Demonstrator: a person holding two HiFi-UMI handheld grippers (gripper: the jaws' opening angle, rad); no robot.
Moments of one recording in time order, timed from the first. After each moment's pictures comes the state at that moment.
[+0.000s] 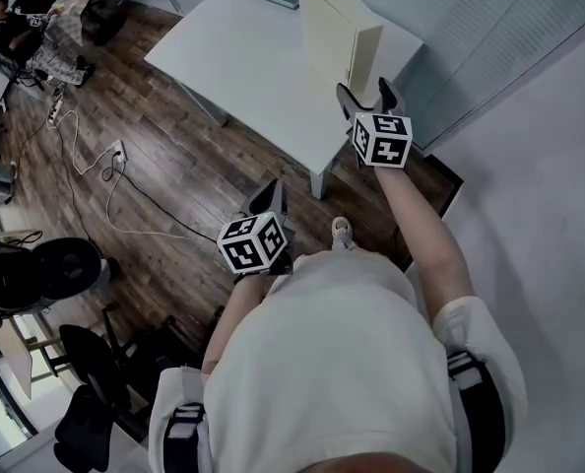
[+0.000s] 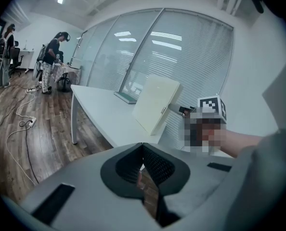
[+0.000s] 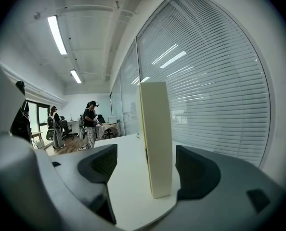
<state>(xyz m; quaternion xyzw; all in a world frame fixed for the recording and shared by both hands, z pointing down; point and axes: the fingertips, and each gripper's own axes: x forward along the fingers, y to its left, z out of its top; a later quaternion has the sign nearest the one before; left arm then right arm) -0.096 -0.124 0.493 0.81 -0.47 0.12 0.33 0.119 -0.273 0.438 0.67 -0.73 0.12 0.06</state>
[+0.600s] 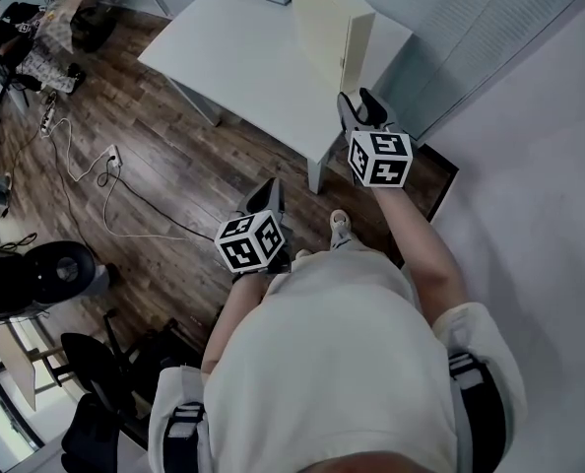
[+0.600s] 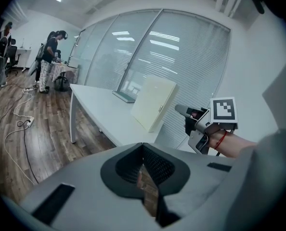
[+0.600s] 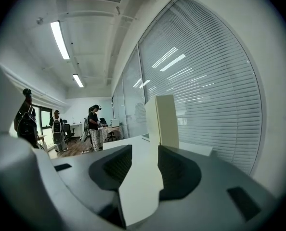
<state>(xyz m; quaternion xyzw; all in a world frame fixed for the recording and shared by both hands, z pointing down) -0.108 -0.097 0.504 0.82 -0.45 0.13 0.33 0.088 -0.202 0.436 0.66 -0.74 0.12 0.04</state>
